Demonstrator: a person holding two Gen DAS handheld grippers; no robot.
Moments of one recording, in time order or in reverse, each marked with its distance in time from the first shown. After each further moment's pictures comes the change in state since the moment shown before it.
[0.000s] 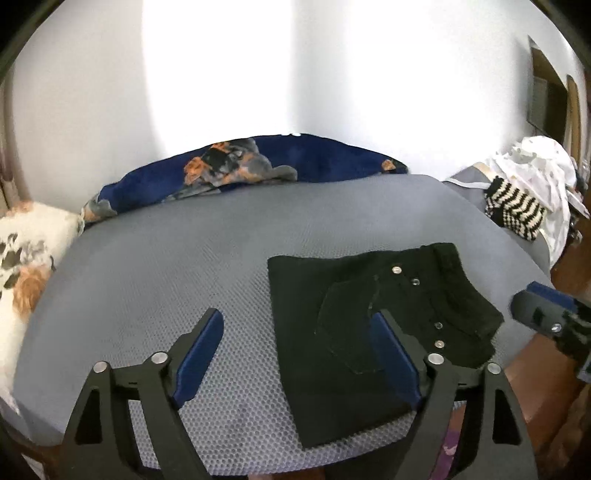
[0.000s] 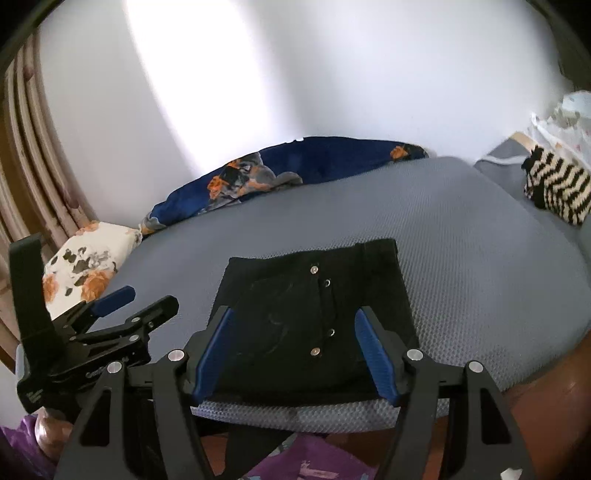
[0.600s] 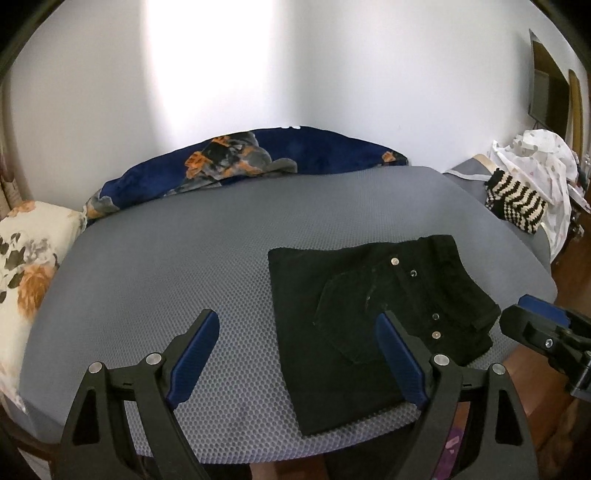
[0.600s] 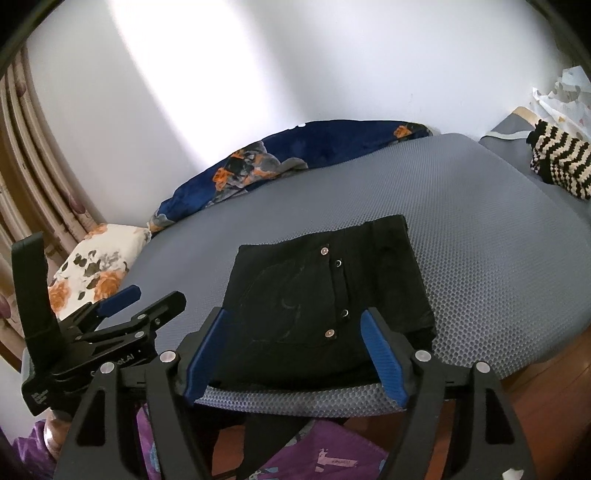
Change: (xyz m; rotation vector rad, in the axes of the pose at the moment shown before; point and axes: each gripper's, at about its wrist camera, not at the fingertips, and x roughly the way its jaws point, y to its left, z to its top) left arm -0.005 -0.003 0.000 0.001 0.043 0.023; right arm 0.003 -0.001 -0.008 0.055 0.050 0.046
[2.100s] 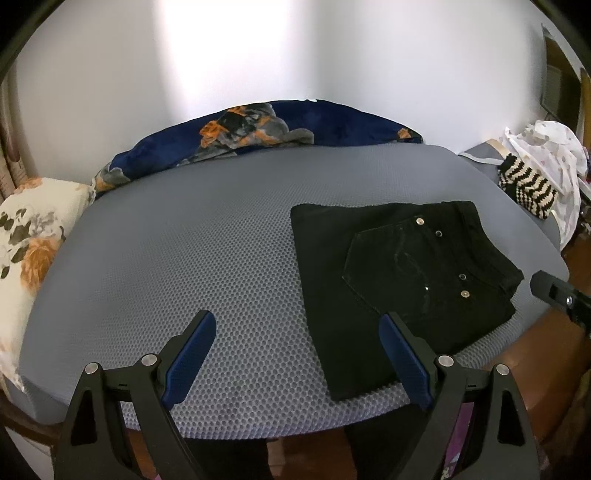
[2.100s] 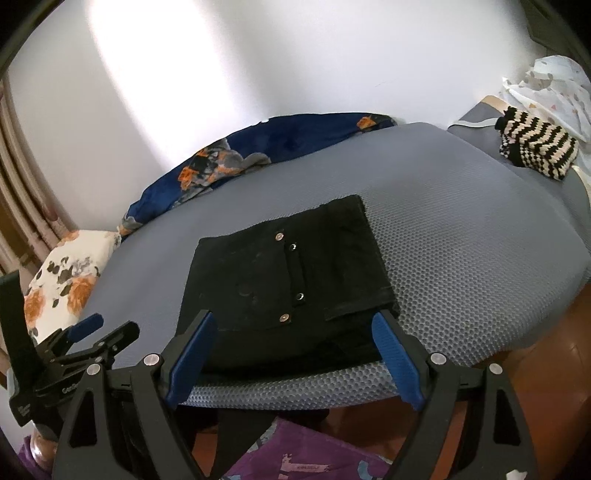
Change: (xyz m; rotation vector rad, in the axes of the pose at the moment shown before) left arm 0.009 0.026 -0.033 -0.016 0.070 0.021; right arm 0.007 -0.024 -0.018 0.055 -0.012 -0.115
